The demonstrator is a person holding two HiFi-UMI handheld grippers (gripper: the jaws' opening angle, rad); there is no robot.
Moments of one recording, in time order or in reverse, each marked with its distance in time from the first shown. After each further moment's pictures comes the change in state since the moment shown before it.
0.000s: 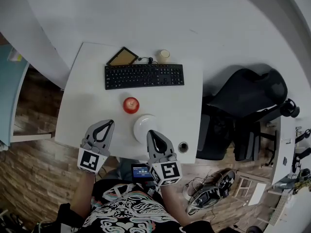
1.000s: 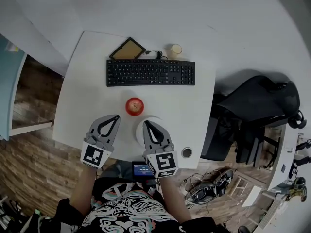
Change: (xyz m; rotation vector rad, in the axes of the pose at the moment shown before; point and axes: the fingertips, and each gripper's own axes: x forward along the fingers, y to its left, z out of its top) left arm 0.054 0.020 -0.046 -0.007 0.097 -0.029; right arm 0.086 -0.014 -0.024 -0.048 0.130 0.096
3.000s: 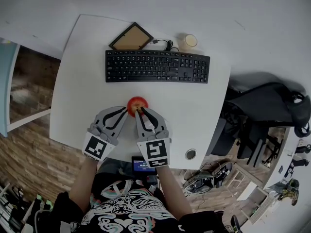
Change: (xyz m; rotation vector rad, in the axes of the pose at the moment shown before) left arm 0.056 0.015 -0.050 -0.072 0.108 -0.123; right arm 0.094 -0.005 -0.021 -0.071 0.188 0.067
